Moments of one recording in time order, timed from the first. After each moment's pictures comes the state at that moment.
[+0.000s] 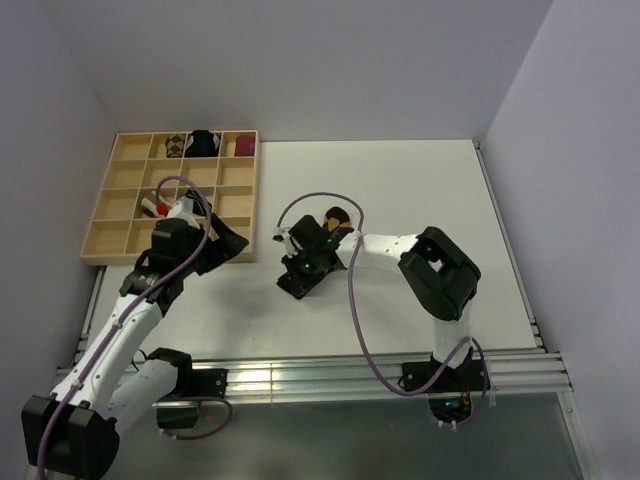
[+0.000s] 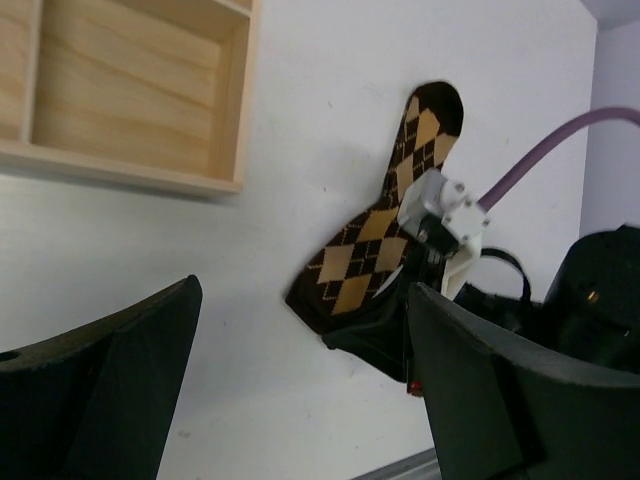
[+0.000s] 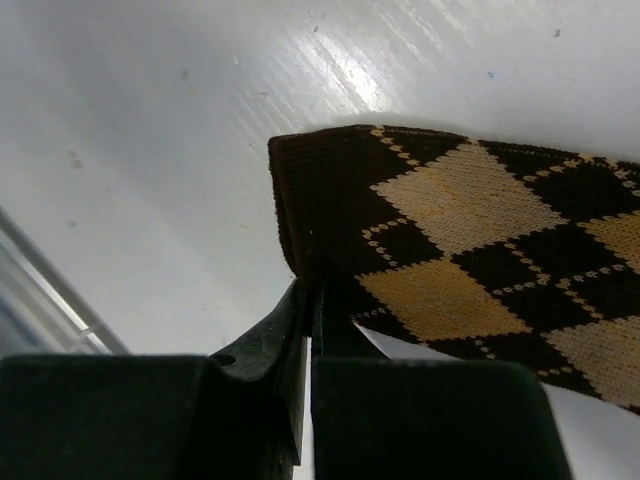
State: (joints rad) left arm -0.21 0.86 0.68 -0.35 0.15 -0.72; right arm 0.87 1.90 1.21 -0.40 -0.26 0.21
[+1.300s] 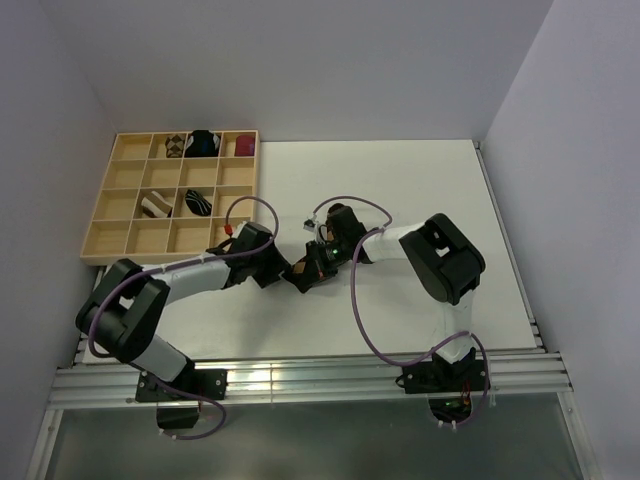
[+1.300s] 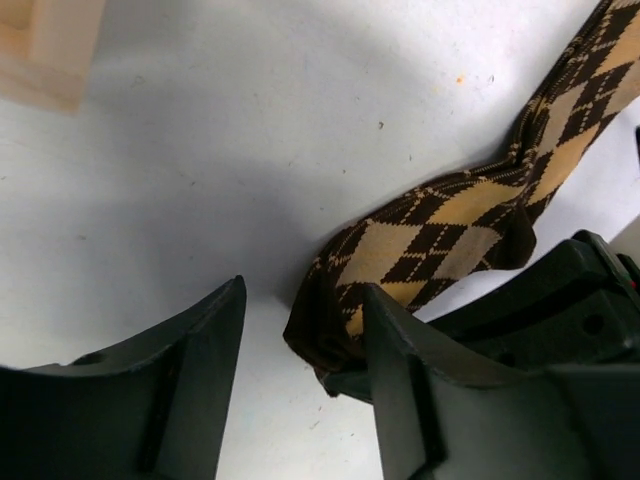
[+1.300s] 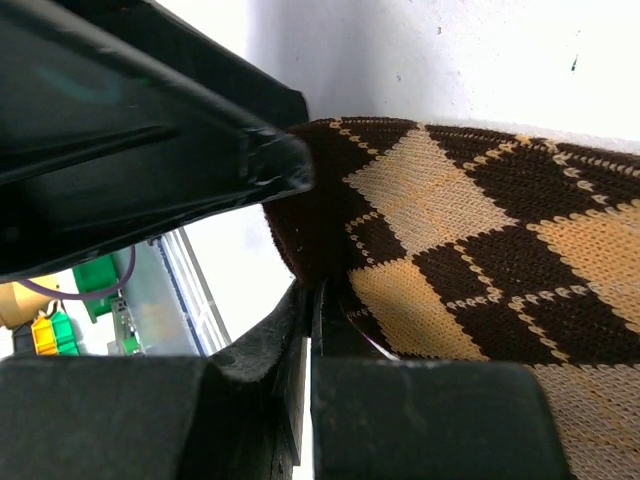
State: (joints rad) left arm -0.60 1.53 0.72 -0.10 -0.03 -1.18; right arm 0.59 1.96 0.99 0.05 -0.84 0.44
